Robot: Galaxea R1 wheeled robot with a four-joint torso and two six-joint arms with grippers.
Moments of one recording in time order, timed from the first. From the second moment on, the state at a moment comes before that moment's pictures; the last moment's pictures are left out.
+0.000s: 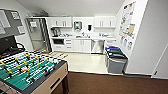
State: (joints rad) left arm 1.51 2.83 -2.39 0.00 -0.10 -0.06; right arm -1.49 2.74 -2.28 0.05 -0.11 -0.02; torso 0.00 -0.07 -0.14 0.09
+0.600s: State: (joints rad) left arm 1.50 2.84 -2.38 0.00 -0.10 -0.06; right arm -1.48 2.74 -2.29 0.05 -0.08 -0.02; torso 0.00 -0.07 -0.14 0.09
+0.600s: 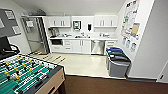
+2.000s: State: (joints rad) left arm 1.51 2.84 -2.39 0.00 -0.10 -0.06; right arm -1.50 2.77 -2.32 0.04 -0.01 -0.02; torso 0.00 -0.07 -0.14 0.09
